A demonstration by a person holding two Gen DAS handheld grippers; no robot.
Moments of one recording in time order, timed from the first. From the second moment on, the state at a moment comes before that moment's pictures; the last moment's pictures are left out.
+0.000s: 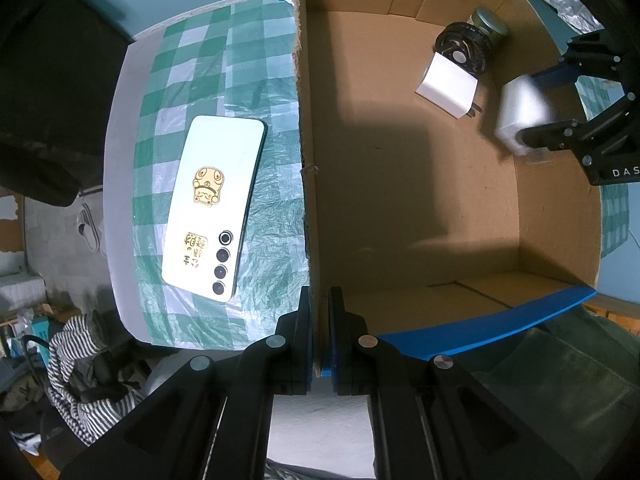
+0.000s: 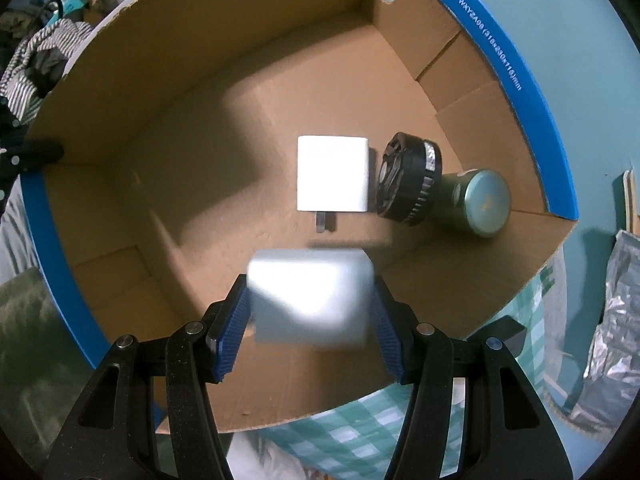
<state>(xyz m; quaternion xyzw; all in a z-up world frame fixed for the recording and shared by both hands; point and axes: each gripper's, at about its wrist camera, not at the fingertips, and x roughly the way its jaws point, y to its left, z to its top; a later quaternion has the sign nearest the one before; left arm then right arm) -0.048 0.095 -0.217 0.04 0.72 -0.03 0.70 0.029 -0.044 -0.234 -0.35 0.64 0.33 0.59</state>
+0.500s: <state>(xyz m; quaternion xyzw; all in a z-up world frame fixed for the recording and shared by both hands) -0.048 0.095 -0.218 0.03 0.72 -0.03 0.70 0.034 -0.058 -0.200 -0.32 0.63 0.33 0.63</state>
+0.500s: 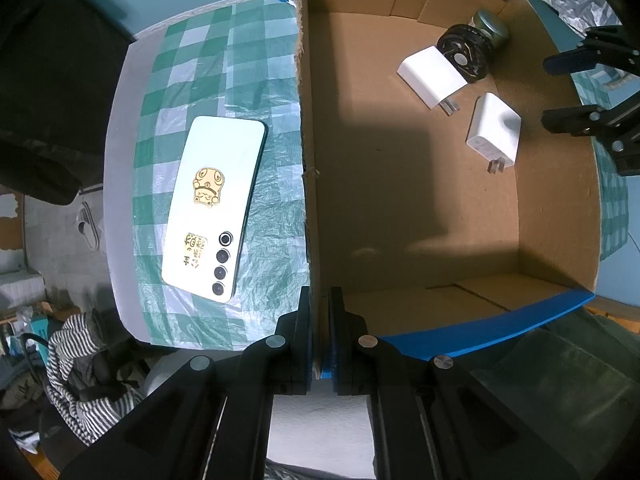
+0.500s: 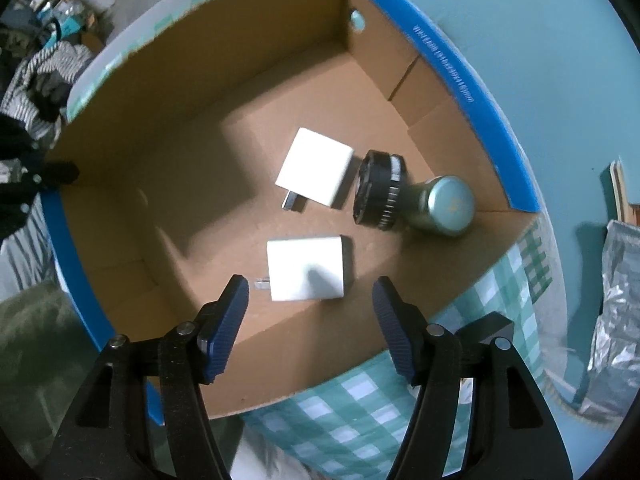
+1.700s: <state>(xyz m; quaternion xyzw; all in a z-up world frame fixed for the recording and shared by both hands) -0.046 0.095 -0.216 0.03 0.72 -0.02 0.70 0.070 -0.182 -0.144 -0.14 0.65 0.21 0.71</state>
